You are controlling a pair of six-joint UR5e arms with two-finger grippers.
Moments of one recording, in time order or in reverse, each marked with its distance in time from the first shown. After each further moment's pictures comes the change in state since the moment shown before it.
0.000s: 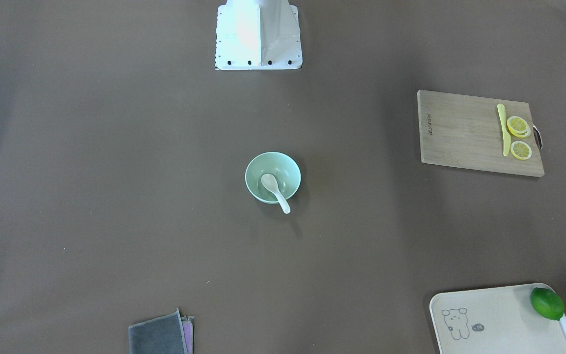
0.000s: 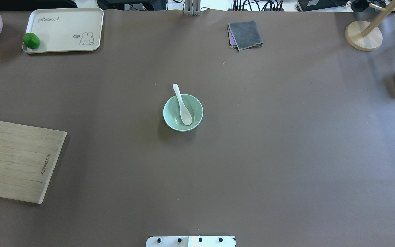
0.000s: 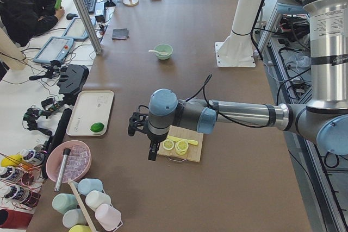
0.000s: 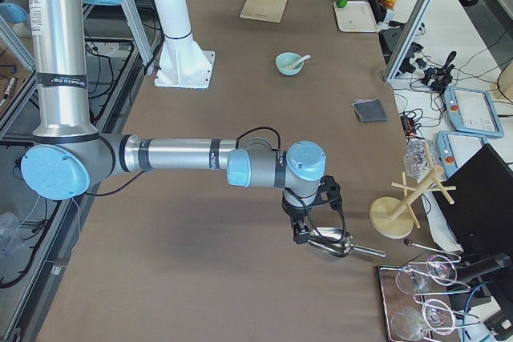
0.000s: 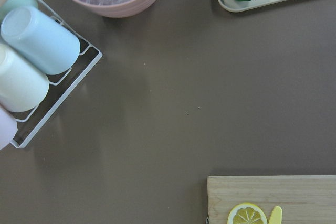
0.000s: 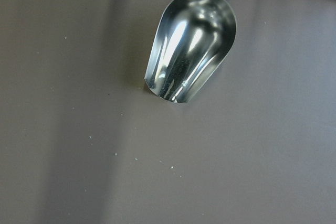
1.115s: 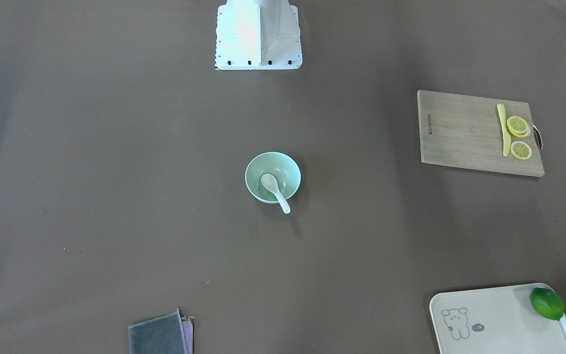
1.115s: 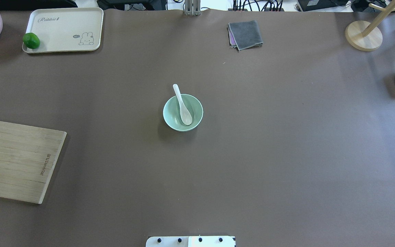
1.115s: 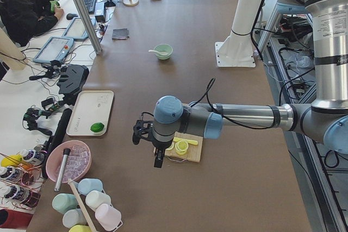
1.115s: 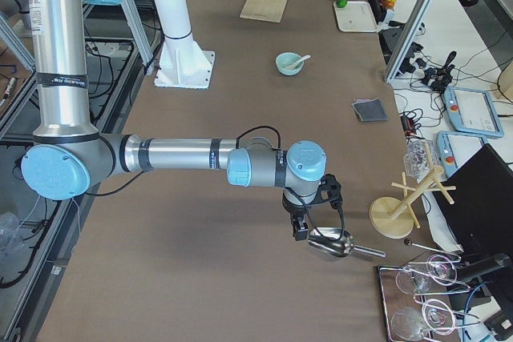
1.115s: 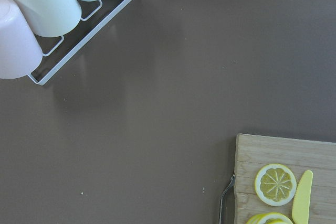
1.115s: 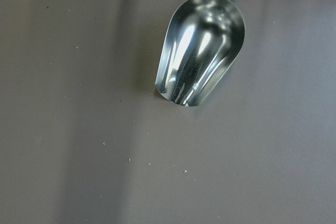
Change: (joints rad) left arm -0.026 0.010 0.006 0.007 0.005 -0.005; right arm 0.000 0.002 -0.004 0.001 0.024 0.039
